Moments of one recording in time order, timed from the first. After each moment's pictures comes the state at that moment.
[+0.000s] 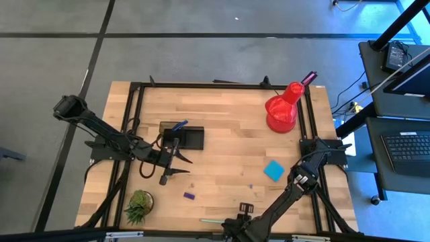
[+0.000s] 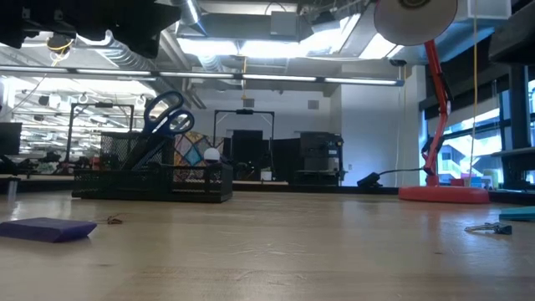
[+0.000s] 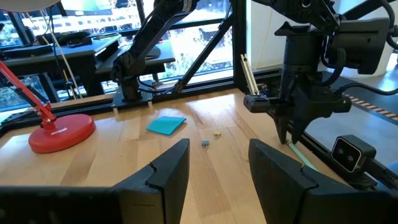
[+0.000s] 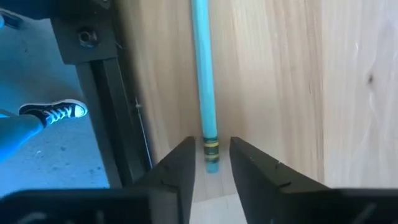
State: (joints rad) left arm -0.43 1.13 0.33 0.70 -0.23 0.06; right arm 0.77 2.53 2.19 -1.23 0.18 0.95
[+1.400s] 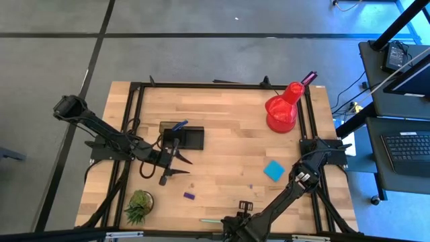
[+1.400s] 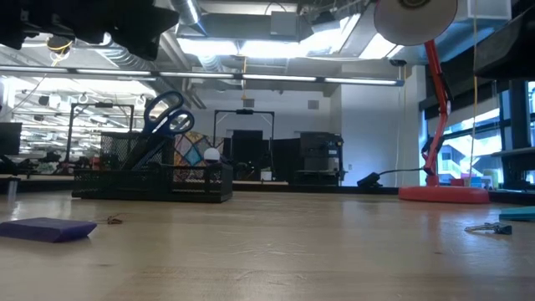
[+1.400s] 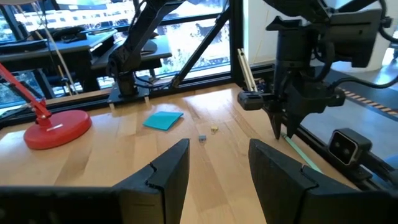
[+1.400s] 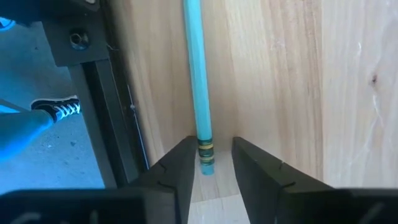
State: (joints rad) left arm -0.43 1.13 0.33 0.68 -0.22 0.06; right arm 0.78 2.52 2.11 -1.15 0.10 0.93
